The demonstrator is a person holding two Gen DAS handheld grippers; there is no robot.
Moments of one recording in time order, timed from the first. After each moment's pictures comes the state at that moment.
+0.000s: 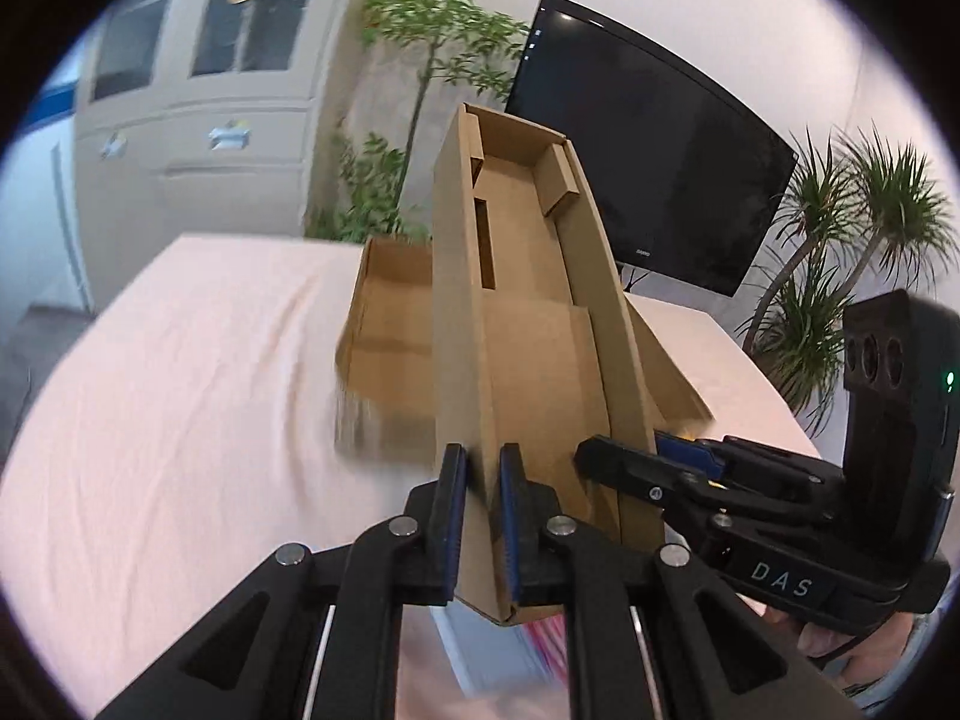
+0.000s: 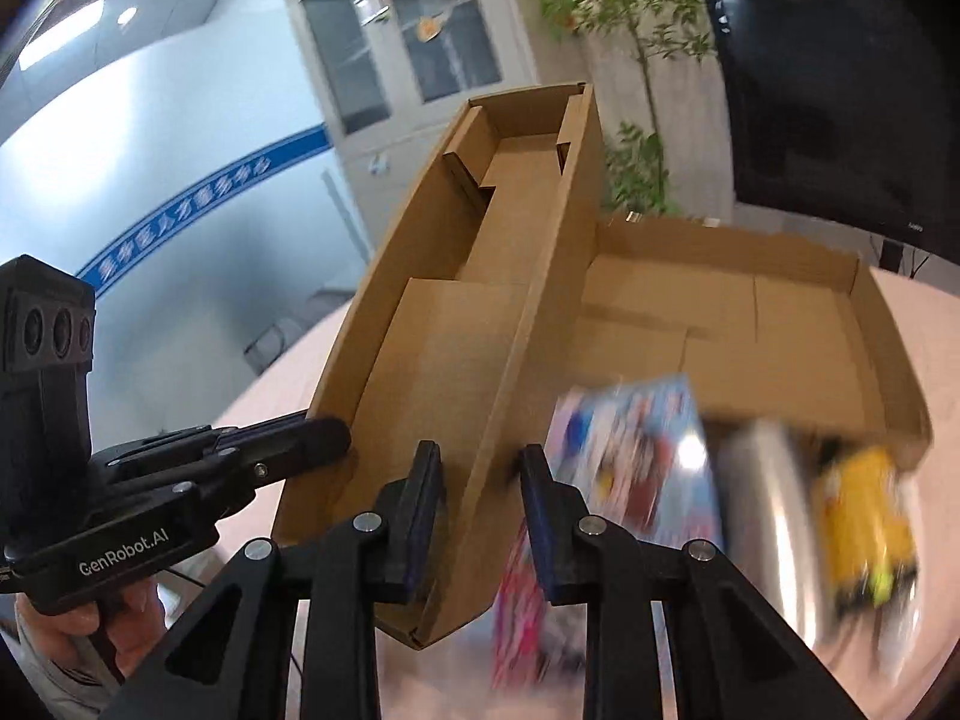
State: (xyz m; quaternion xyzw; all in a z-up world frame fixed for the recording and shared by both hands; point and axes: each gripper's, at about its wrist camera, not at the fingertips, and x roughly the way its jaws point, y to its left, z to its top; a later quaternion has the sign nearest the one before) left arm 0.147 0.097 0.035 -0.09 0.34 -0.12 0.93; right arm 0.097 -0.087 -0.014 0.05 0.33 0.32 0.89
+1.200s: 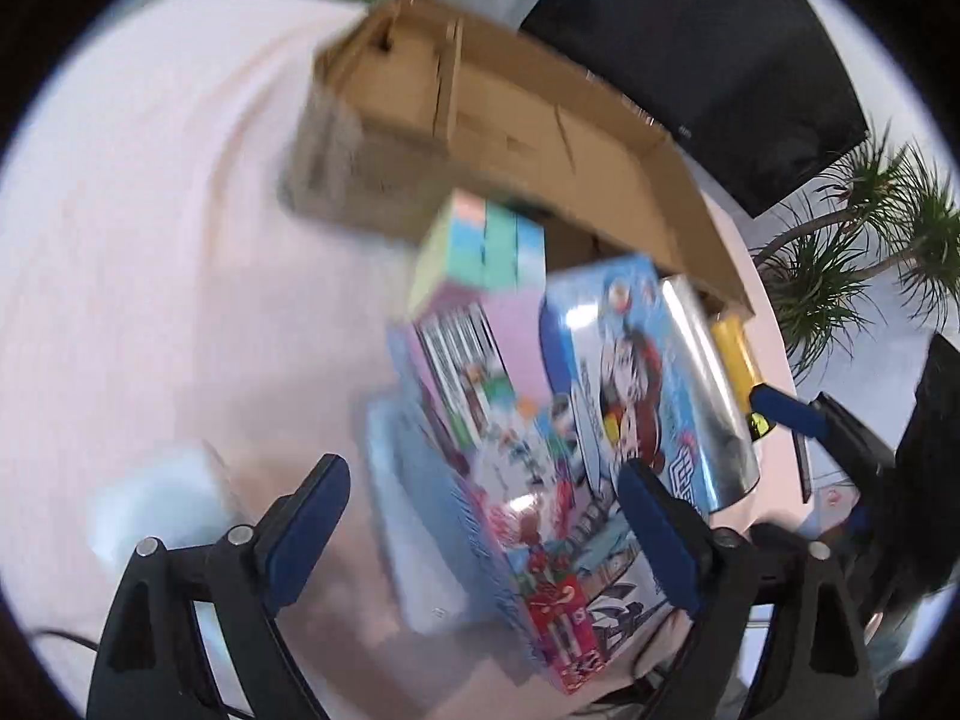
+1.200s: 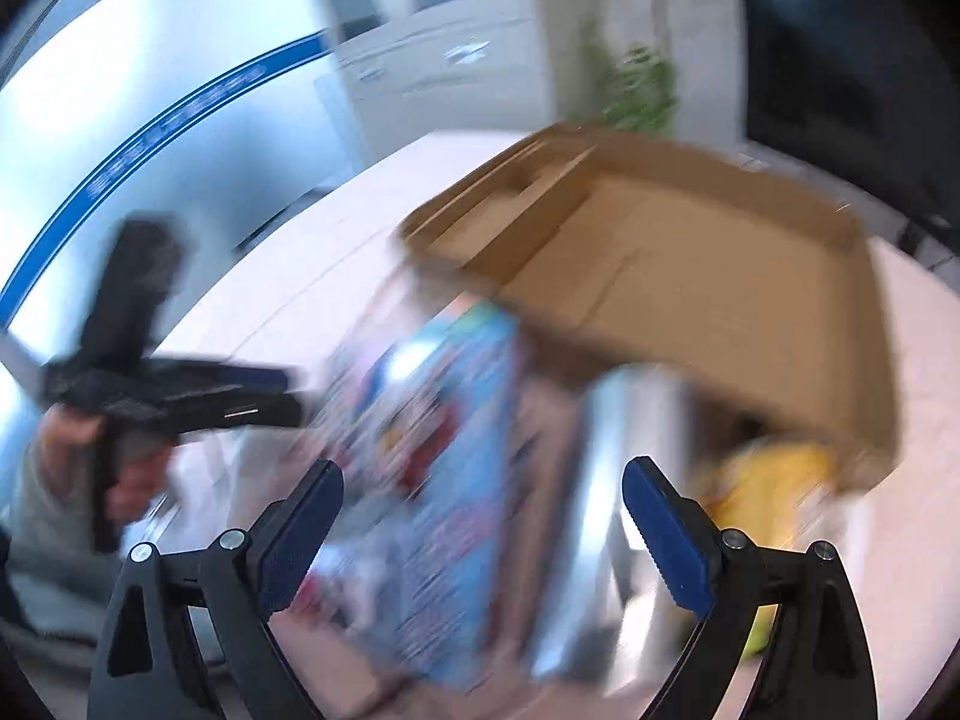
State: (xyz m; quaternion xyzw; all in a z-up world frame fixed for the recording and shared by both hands) left arm 0.137 0.071 -0.098 -0.22 0.53 -0.15 0.81; right arm 0.155 -0.145 -0.081 -0.07 0.43 0.37 0.82
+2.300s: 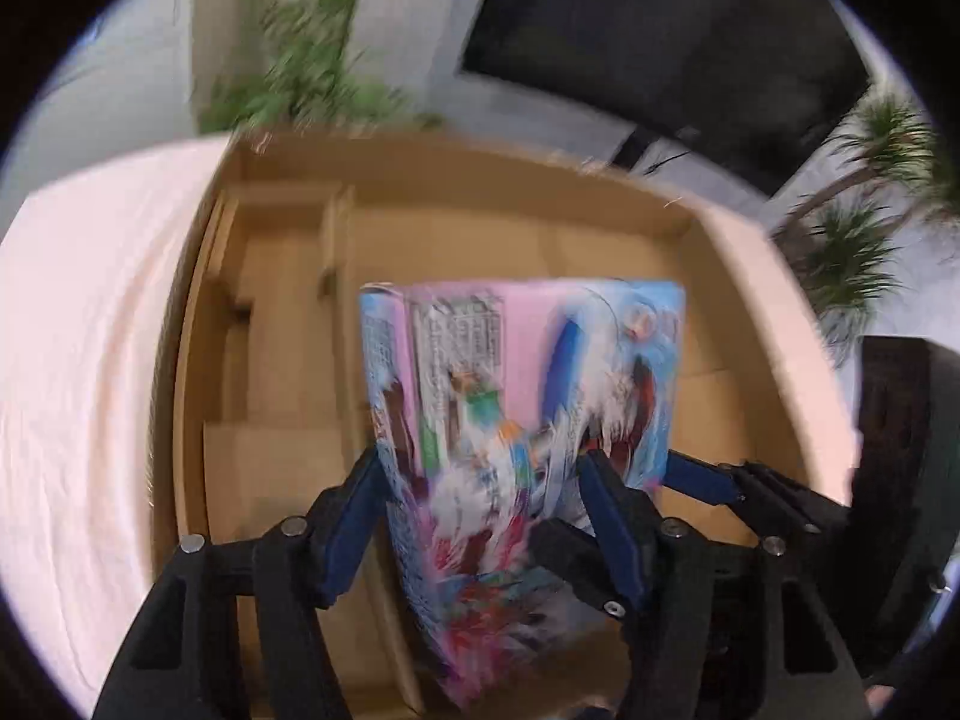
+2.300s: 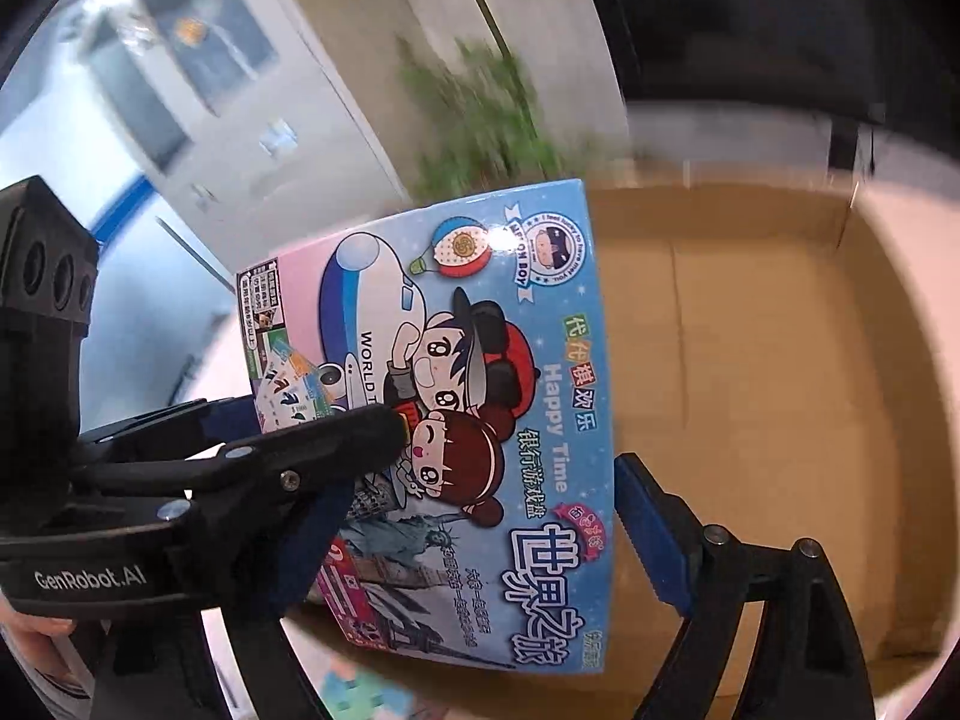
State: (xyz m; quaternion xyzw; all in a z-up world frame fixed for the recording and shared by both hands) left arm 0.378 0.031 -0.058 -0.09 0.53 -0.15 0.83; right arm 0.399 -0.102 -0.125 0.12 0.50 0.21 0.83
